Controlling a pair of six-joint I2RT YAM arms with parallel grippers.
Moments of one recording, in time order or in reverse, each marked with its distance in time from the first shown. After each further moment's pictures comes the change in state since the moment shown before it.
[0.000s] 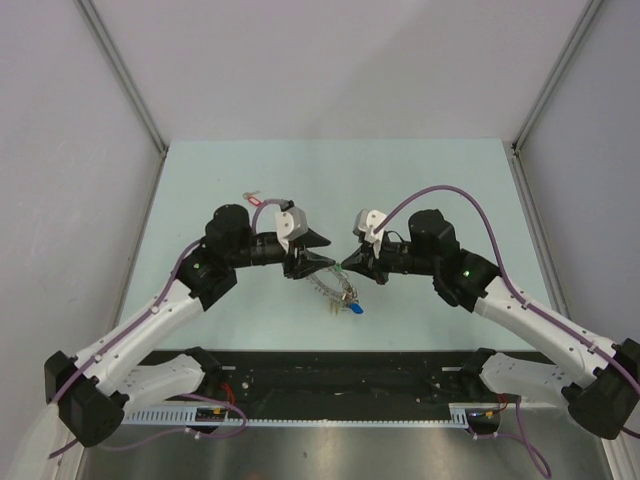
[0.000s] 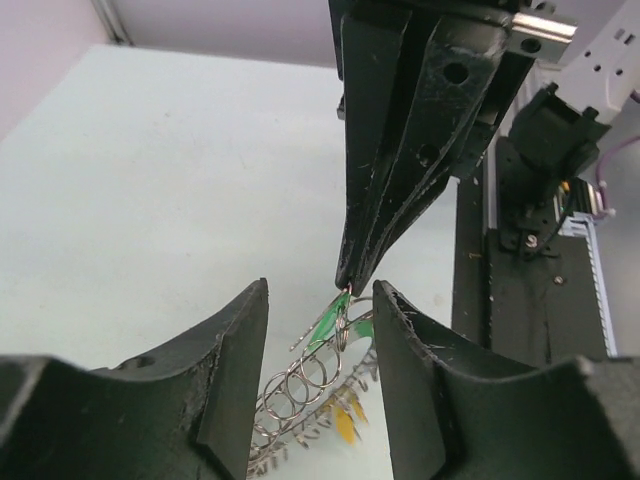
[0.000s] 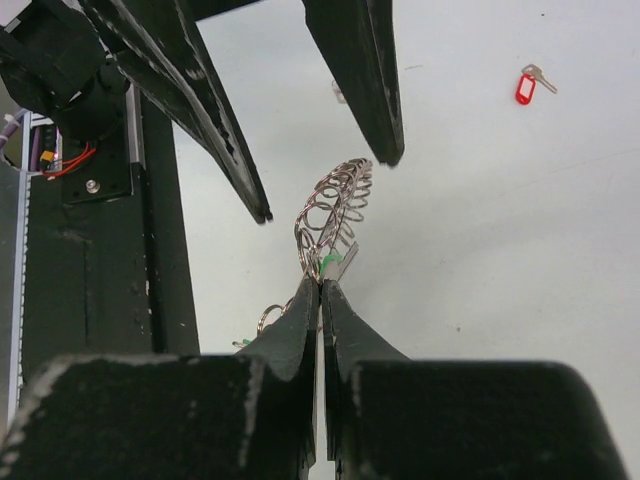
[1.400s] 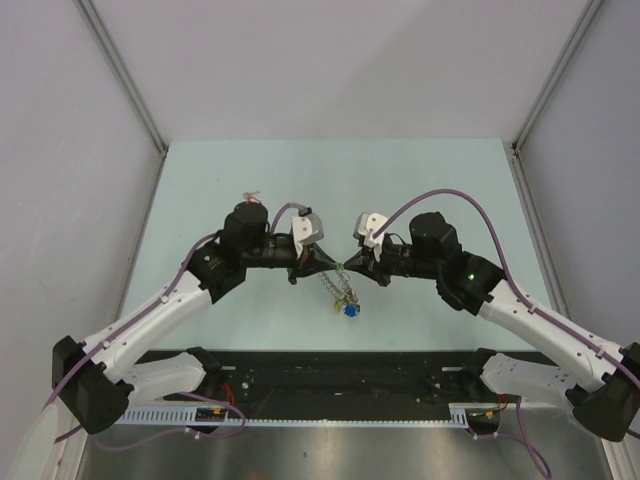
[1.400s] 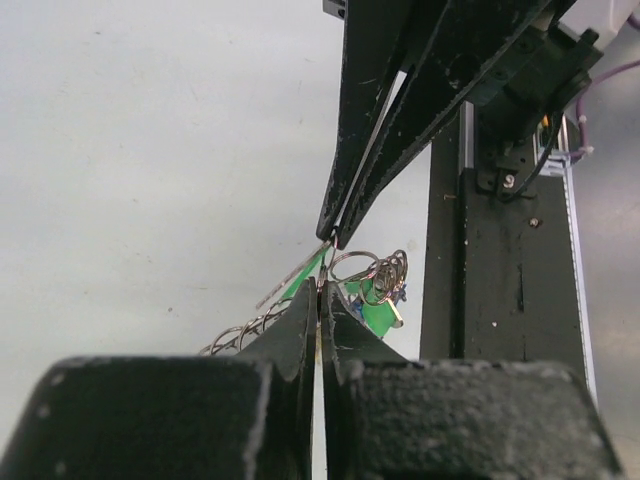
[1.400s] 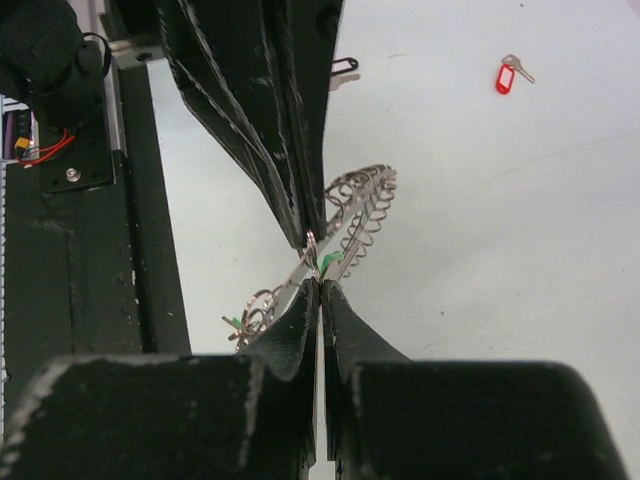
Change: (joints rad) left arm -0.035 0.119 0.083 -0.227 0.013 0.100; right arm 0.031 -0.026 0.017 -0.070 0.084 -0.039
